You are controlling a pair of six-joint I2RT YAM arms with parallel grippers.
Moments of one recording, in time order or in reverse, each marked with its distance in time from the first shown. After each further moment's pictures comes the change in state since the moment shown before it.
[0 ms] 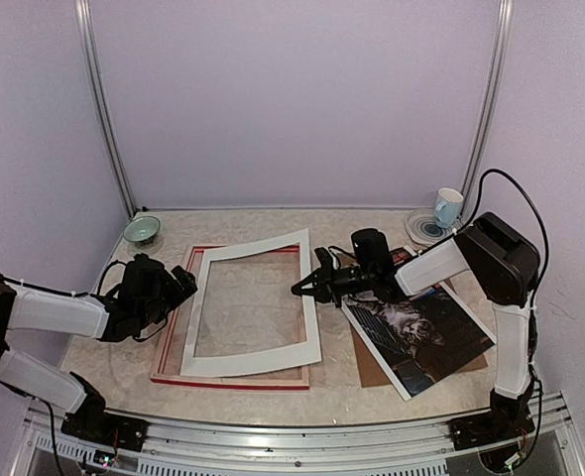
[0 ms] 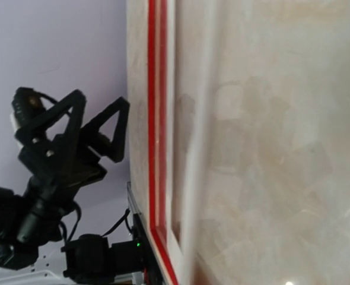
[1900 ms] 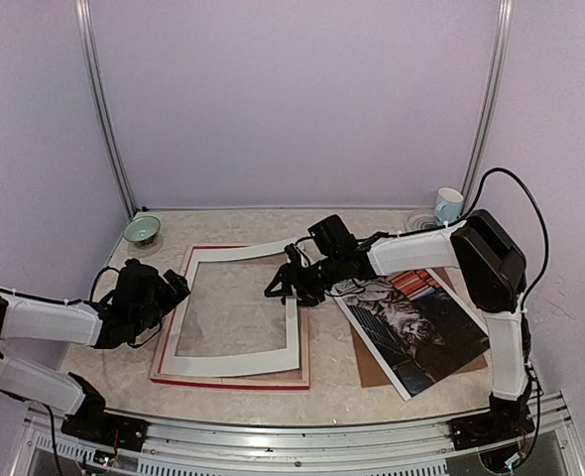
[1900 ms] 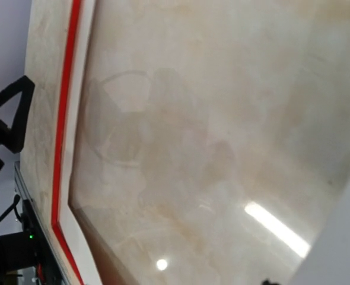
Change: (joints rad) left arm 0.006 -0.064 -0.058 -0.009 -0.044 -0.023; right arm 0.124 0.058 0.359 -0.646 0.211 -0.397
